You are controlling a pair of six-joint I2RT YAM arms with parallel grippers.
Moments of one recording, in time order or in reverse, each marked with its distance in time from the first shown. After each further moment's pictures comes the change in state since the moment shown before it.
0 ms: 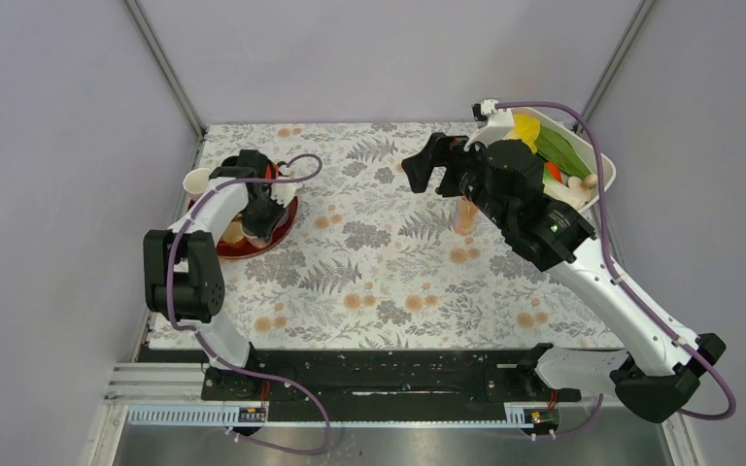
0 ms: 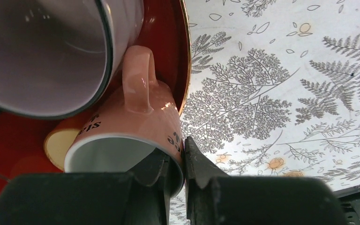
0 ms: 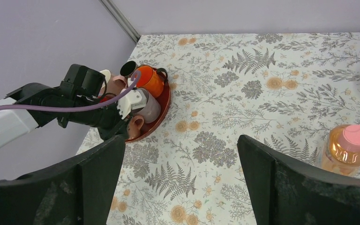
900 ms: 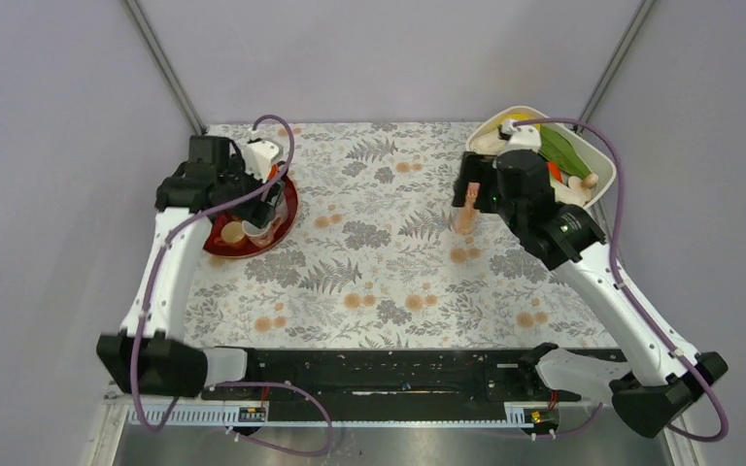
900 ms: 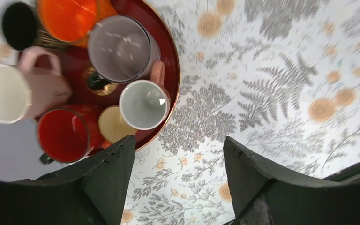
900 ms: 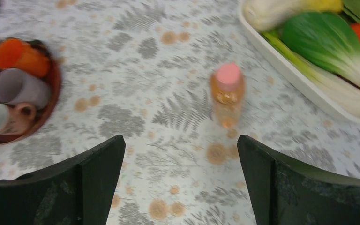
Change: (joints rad) left arm 0.001 -0.332 0.092 -0.066 0.154 -0.087; right arm -0.120 -0.026 -0.056 -0.227 0.128 -0.082
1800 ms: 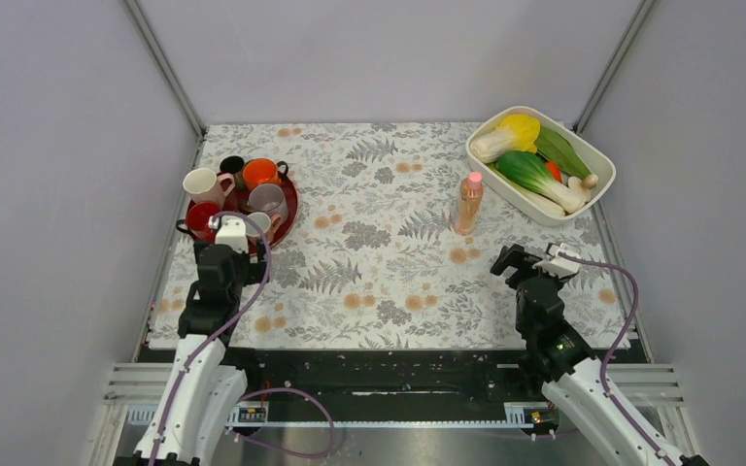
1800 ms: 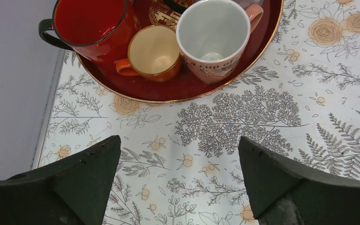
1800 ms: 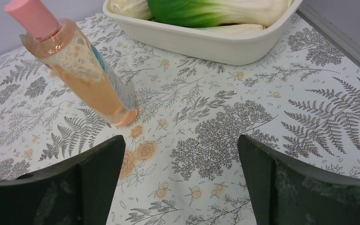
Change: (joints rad) left arm 0.000 -0.792 -0.949 0.635 -0.449 -0.417; right arm -0.116 -0.831 -1.188 0.573 0.370 0.027
